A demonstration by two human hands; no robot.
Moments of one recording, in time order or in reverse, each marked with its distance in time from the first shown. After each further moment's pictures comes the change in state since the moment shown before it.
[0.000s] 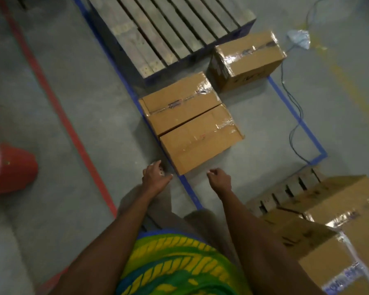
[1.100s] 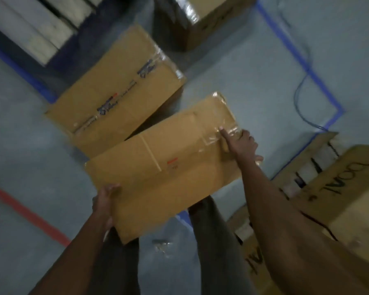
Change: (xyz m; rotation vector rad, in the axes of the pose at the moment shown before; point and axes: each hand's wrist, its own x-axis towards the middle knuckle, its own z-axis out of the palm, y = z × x) left_hand 0.323 0.061 0.112 -0.672 -0.013 -0.675; right_hand 0.424 0.033 -0.107 0.006 0.184 0.426
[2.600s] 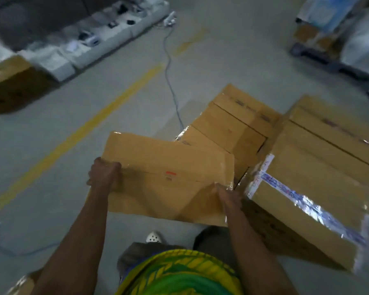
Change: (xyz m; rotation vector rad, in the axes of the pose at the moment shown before) left_hand -0.665 0.096 0.795 1.655 -0.679 1.477; right_hand -0.065 0.327 -0.406 1.662 0.440 1.347
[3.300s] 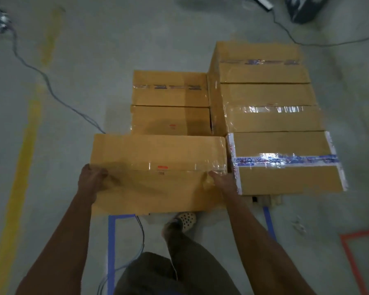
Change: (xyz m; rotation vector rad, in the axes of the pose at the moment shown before) left_hand 0.175 0.263 0.258 0.141 -0.567 0.297; right_hand 0.231 -0.035 0.011 0.401 0.170 0.295
